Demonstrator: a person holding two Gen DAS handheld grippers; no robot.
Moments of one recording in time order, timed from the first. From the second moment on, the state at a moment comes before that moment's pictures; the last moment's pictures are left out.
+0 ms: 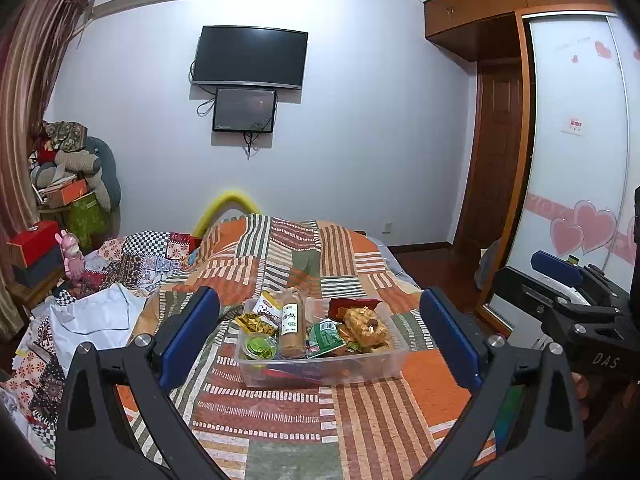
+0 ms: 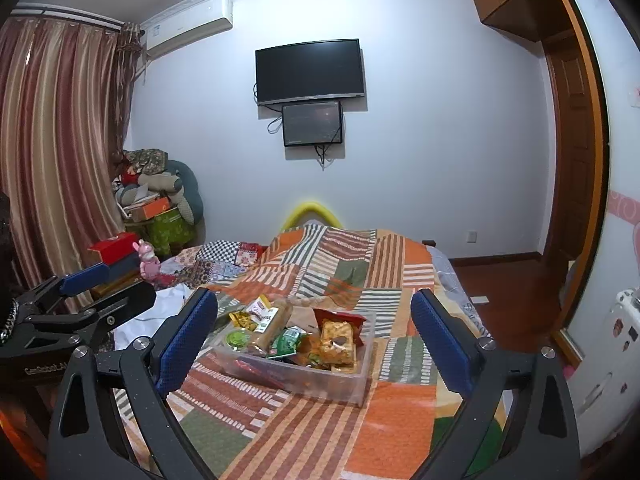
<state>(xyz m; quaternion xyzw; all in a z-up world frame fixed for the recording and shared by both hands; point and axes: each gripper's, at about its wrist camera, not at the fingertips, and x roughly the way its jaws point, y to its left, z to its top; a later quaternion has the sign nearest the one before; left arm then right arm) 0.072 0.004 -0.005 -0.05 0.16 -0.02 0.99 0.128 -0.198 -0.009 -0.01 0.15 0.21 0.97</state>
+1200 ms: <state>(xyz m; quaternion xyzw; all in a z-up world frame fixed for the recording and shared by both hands) 0.069 0.003 -0.005 -0.04 0.15 -0.01 0.99 0.116 -0.204 -0.007 -0.01 0.15 0.21 0.97</state>
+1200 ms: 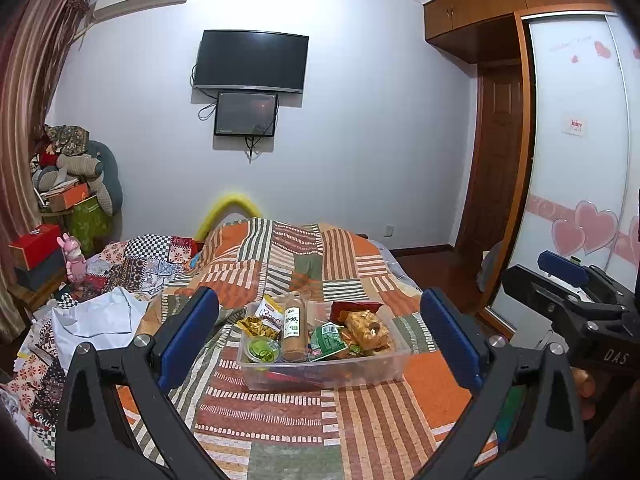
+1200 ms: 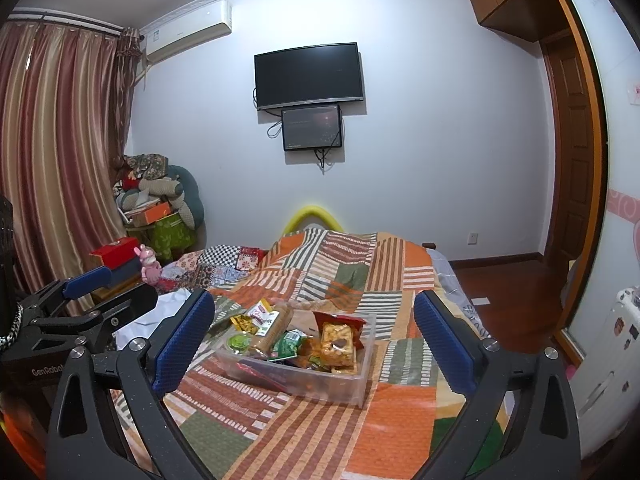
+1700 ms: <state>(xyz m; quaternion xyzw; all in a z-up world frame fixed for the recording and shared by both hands) 0.071 0.003 -0.005 -0.05 0.15 -0.02 0.99 0.115 -0.205 -0.005 -0.01 0.15 0.21 0.97</state>
